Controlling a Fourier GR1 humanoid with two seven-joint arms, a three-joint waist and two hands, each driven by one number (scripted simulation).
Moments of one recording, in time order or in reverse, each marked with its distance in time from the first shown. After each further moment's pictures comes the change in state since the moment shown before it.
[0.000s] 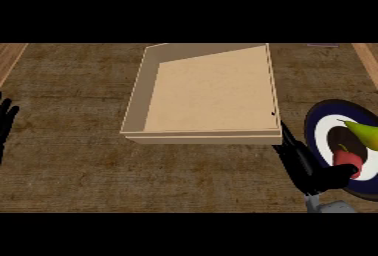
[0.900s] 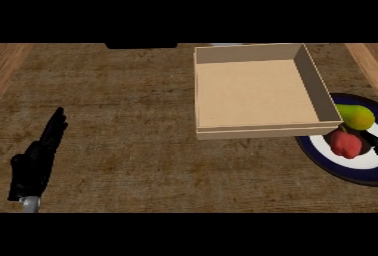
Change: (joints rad) left arm -0.035 -0.088 -0.225 0.106 -0.261 0.097 0.106; right arm 0.018 -0.150 -0.595 0.118 0.088 -0.499 -0.186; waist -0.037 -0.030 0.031
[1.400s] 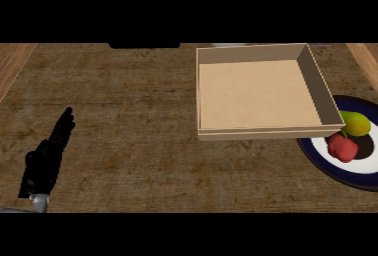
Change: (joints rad) left arm -0.020 -0.030 -0.022 0.016 -0.034 0.007 0.020; right arm 0.193 -0.336 0.131 -0.064 0.200 0.165 0.311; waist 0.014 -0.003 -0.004
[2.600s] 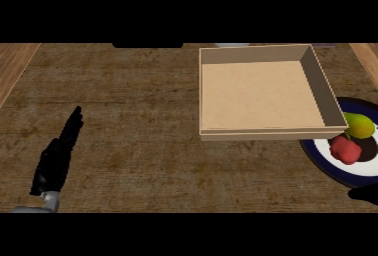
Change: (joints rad) left arm -0.008 -0.106 0.047 -0.002 -0.123 -0.052 0.034; right arm -0.054 0.043 0.184 -0.255 0.254 0.287 0.672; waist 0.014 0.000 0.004
